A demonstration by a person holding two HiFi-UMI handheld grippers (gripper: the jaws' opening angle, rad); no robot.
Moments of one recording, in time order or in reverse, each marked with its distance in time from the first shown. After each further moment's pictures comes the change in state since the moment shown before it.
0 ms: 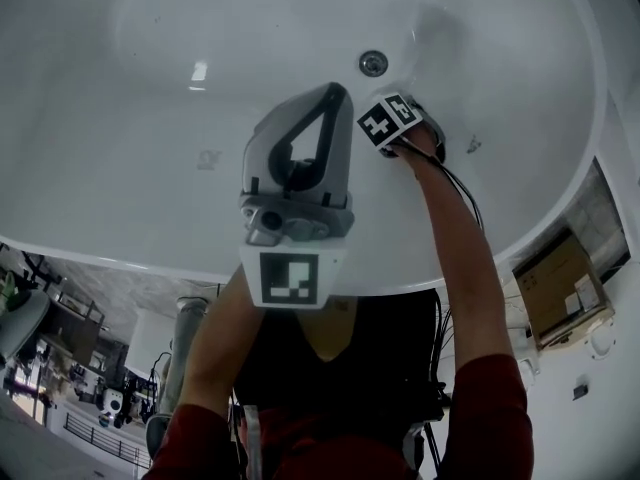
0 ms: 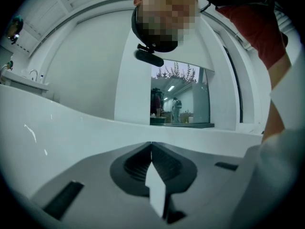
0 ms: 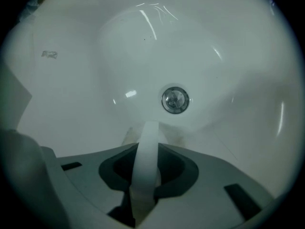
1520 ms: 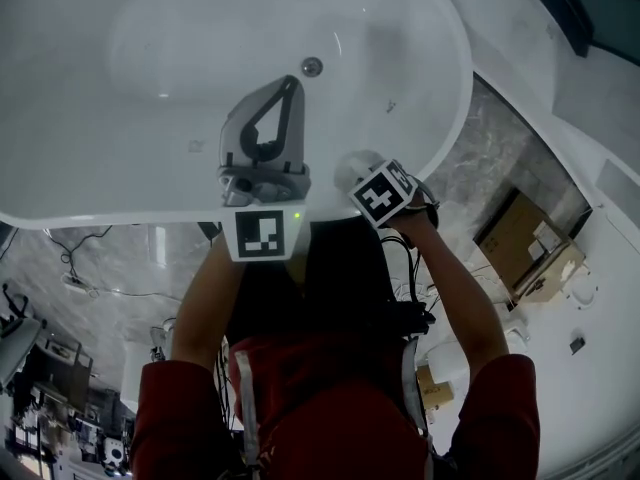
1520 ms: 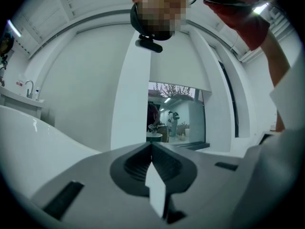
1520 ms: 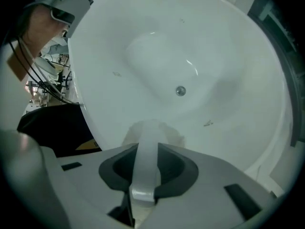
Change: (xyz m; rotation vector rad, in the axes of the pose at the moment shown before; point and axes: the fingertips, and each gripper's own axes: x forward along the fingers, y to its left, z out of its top) left arm -0.053 -0.009 0.160 0.003 -0.130 -0.050; right arm -0.296 0.125 -0.138 0.121 0.007 0.141
